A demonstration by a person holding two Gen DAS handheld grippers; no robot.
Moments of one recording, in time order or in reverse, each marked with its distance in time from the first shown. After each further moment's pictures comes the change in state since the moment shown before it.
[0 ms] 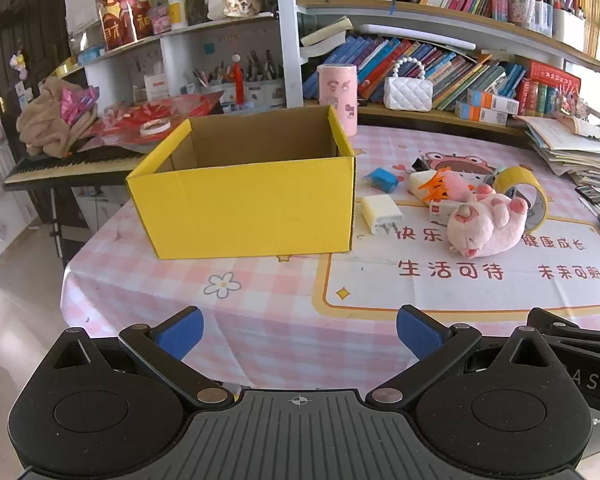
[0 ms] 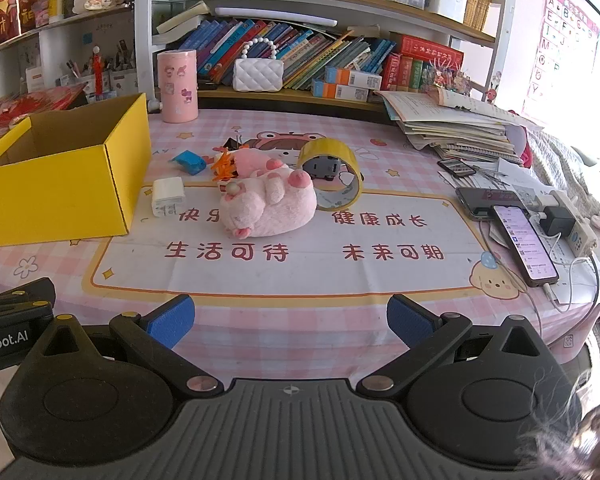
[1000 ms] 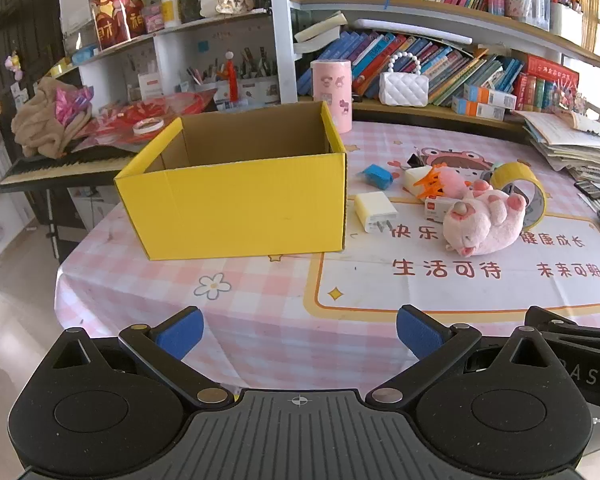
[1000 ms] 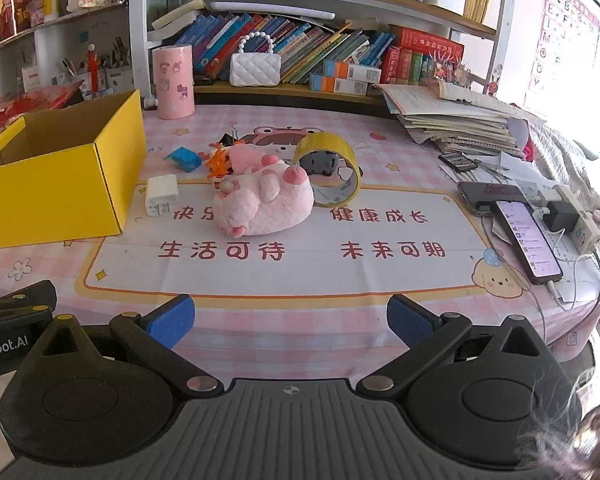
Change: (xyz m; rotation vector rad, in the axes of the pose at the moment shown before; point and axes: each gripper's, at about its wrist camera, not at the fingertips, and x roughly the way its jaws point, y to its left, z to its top) left arm 0.009 -0.008 0.002 0.010 0.010 -0.005; right arm 0.013 -0.007 0.004 0.013 0.022 0.007
